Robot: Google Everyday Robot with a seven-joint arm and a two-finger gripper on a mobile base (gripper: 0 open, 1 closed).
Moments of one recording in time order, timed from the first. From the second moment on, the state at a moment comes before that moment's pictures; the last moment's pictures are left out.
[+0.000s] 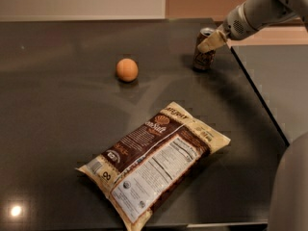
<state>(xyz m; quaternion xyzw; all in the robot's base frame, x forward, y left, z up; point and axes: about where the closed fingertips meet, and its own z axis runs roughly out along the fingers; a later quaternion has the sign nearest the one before) 0.732 -0.180 0.911 -0.41 0.83 0.14 0.35</state>
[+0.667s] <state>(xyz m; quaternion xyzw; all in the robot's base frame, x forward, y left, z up) 0.647 -0.168 0.935 -0.47 0.80 0.17 0.34</state>
